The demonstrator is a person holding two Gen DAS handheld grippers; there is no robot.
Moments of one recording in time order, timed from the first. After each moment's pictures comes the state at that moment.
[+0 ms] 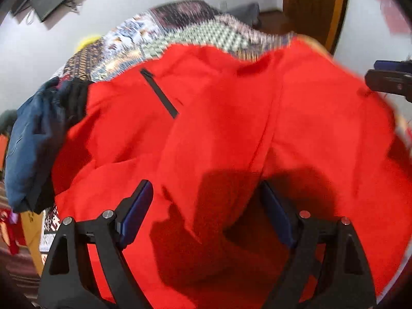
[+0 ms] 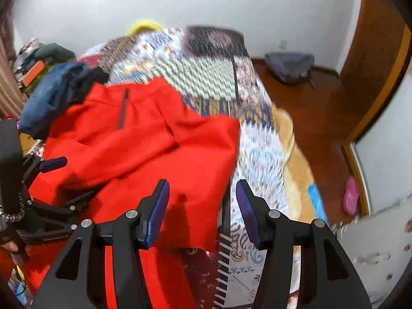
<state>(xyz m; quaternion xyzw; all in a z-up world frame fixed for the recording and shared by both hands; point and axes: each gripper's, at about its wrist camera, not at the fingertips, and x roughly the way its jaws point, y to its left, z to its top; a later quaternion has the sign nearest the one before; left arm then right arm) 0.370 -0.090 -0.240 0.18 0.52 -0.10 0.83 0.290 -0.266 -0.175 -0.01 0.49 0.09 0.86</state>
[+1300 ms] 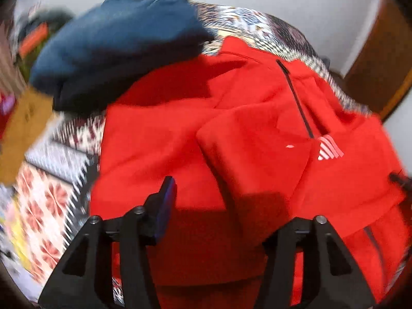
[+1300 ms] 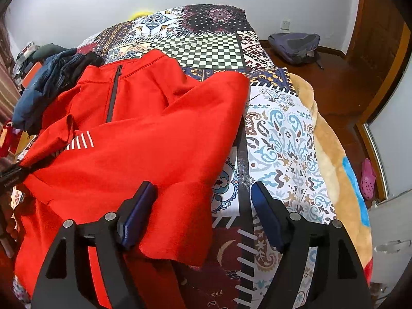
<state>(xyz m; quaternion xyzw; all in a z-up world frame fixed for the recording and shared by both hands) 0.339 0.102 -0.245 -0.09 0.49 0.03 0.87 0.289 -0.270 -0.218 0.02 0.50 0.11 0.86</state>
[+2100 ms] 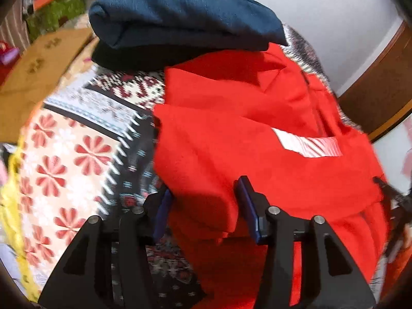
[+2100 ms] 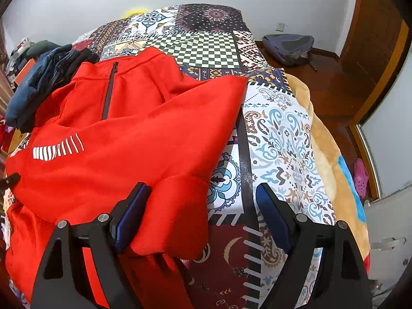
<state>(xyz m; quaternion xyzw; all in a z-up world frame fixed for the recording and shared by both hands) 0.289 0.168 -0.244 -0.15 0.50 0.04 0.85 0.286 -0.259 -0.216 0.00 0.50 0.08 0.86</state>
